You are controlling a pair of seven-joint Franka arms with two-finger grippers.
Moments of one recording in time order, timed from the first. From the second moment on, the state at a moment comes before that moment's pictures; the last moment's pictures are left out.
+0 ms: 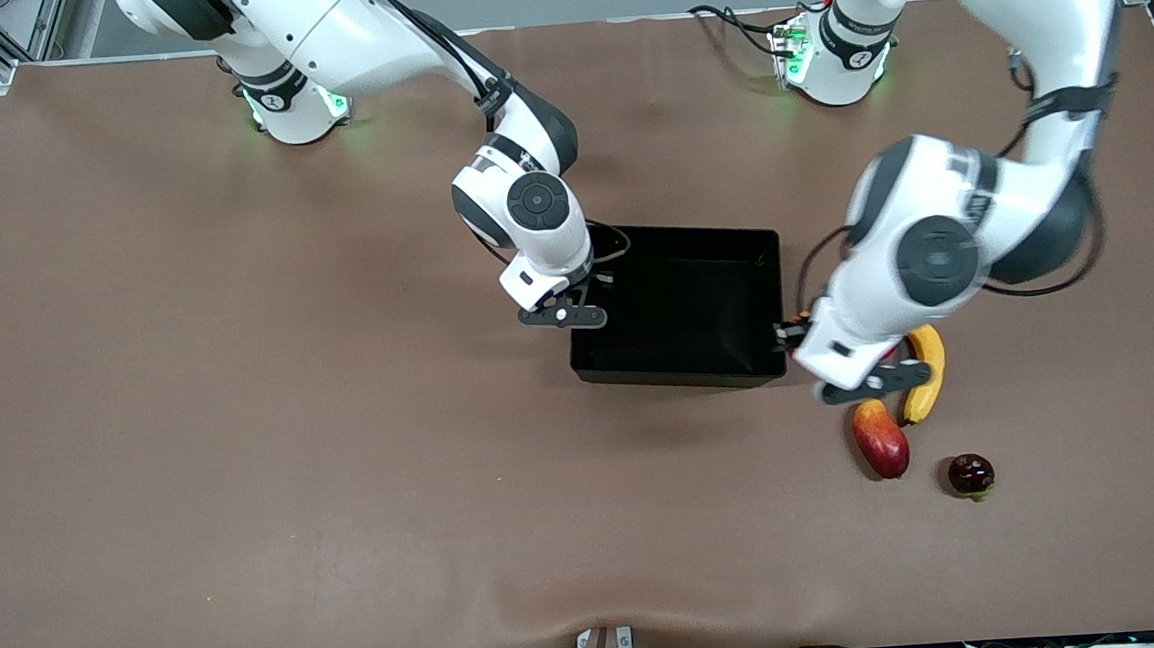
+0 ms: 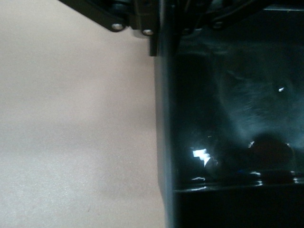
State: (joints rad) left arm -0.13 0.47 -0.34 -1.53 0.13 1.81 -0.64; right arm 0.63 0.69 0.22 -1.60 -0.04 2.31 0.94
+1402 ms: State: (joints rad) left arm -0.22 0.41 -0.38 -2.11 0.24 2.36 -1.02; right arm 0.17 0.60 0.18 -1.53 -0.07 2.11 0.52
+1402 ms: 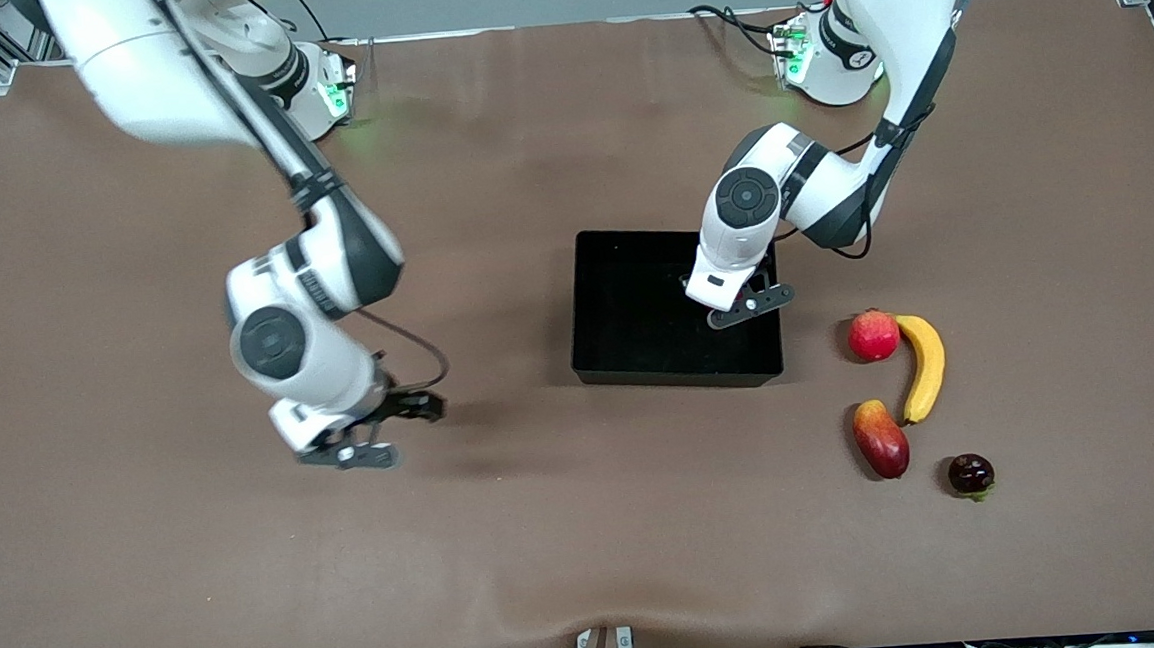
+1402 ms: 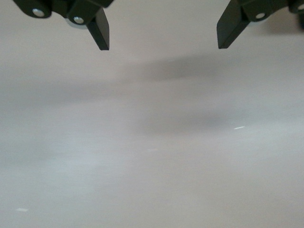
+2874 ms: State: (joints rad) left arm 0.29 0.34 -0.36 -1.83 0.27 2.05 -0.29; right arm -0.29 0.46 0.20 -1.94 -0.14 2.10 0.23
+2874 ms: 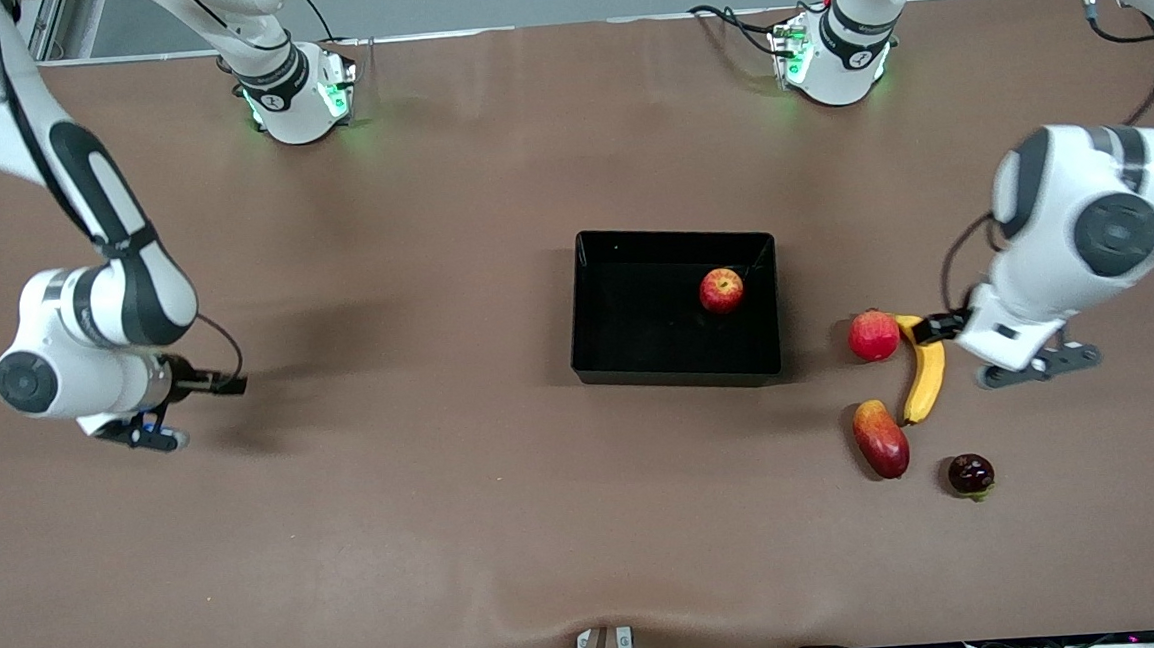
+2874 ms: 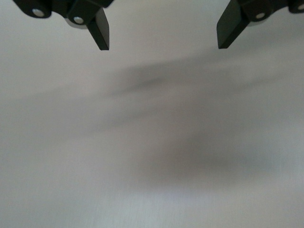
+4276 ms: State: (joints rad) left arm 0.42 0.62 -0.38 -1.88 0.27 2.35 -0.04; right arm -0.29 0.23 0.59 -1.70 -0.09 1.52 0.02
